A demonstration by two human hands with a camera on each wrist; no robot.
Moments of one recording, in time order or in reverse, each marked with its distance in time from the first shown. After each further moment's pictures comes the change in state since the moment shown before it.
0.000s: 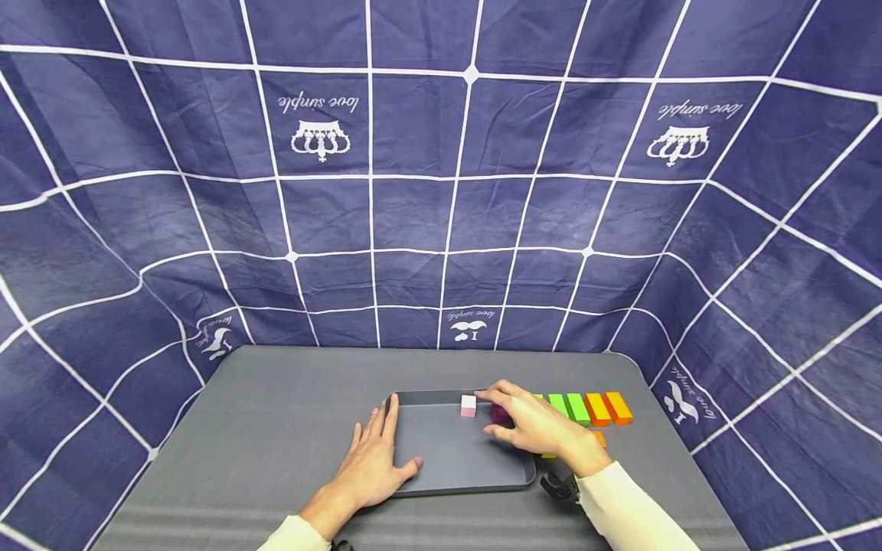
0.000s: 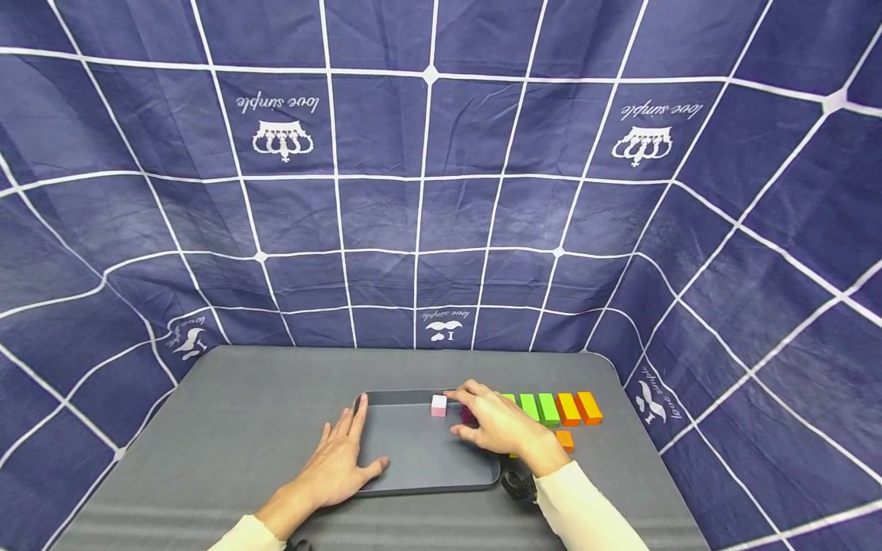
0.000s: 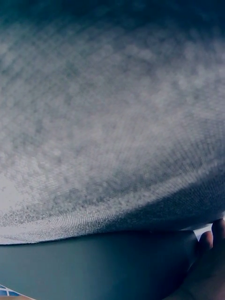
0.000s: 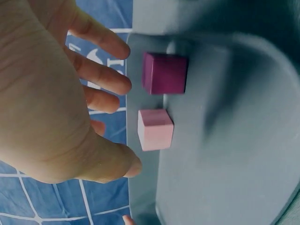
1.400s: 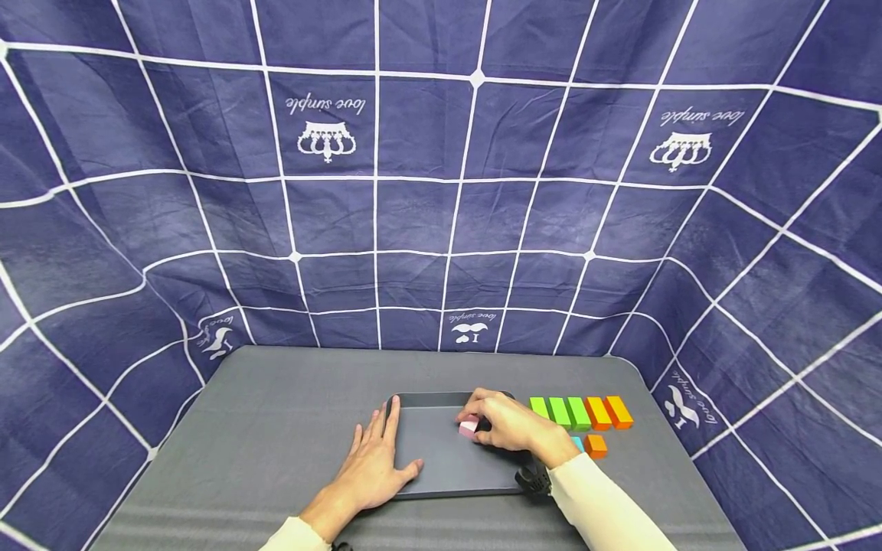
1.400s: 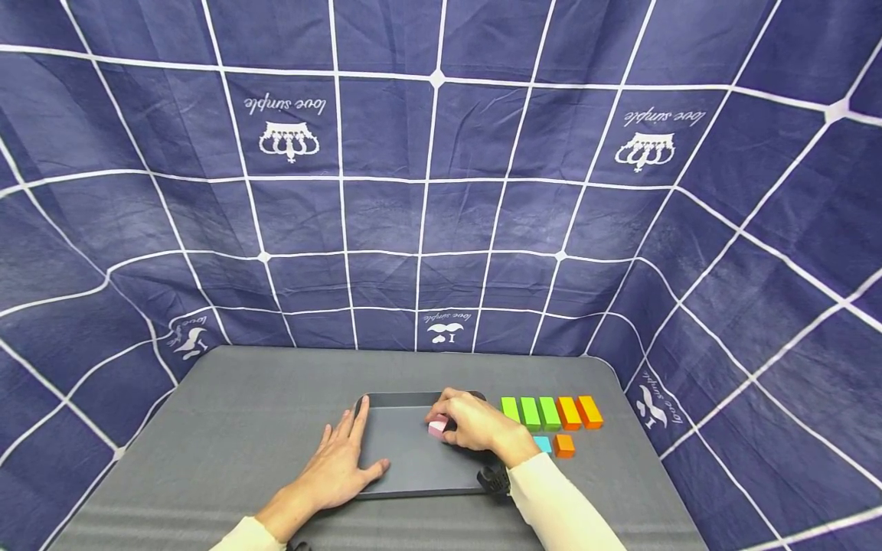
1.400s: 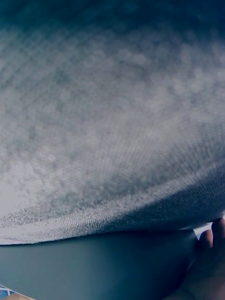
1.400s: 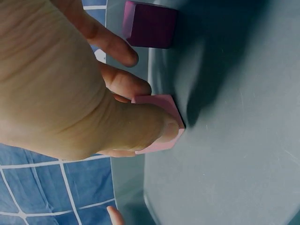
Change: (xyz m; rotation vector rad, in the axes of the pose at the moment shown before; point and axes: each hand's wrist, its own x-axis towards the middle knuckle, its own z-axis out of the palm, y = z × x) left_hand -0.001 -0.001 0.001 0.006 0.018 0.006; right_hand 0.037 -0.007 0.022 0.071 -0.132 -0.051
